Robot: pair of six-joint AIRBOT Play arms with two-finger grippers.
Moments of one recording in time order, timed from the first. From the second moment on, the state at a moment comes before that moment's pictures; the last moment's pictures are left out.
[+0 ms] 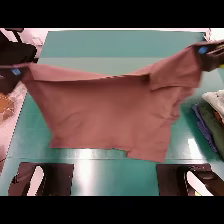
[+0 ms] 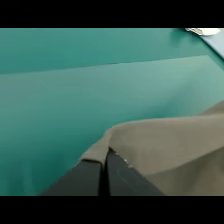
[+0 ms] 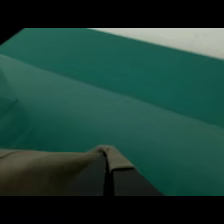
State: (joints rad) left arm 0.51 -0.61 0.88 0.37 -1.14 -0.75; right arm -0.07 -0.86 1.20 -0.87 0.90 0.98
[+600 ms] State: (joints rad) left arm 0.51 -0.89 0.58 -0.06 -0.90 -0.27; right arm -0.07 -1.22 1.19 -0.73 0.80 0.83
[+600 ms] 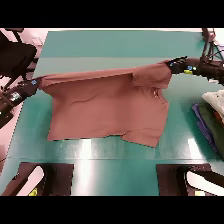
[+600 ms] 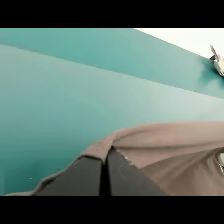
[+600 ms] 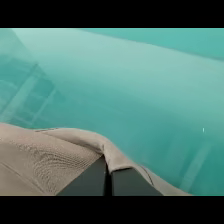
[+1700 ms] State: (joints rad) left arm 0.32 -1.35 0.91 0.29 -0.91 -0.36; right arm -0.15 -1.36 1.12 -0.74 0.90 0.82
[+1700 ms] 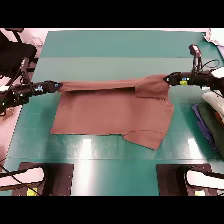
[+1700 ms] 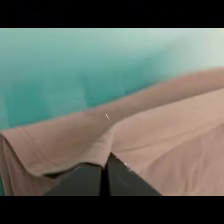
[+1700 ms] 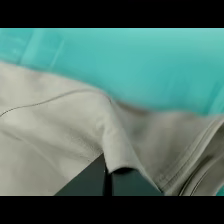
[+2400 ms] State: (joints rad) left arm 0.28 -1.36 0.91 0.59 -0.92 -0.44; right arm -0.15 -1.36 0.95 -0.74 0.90 0.83
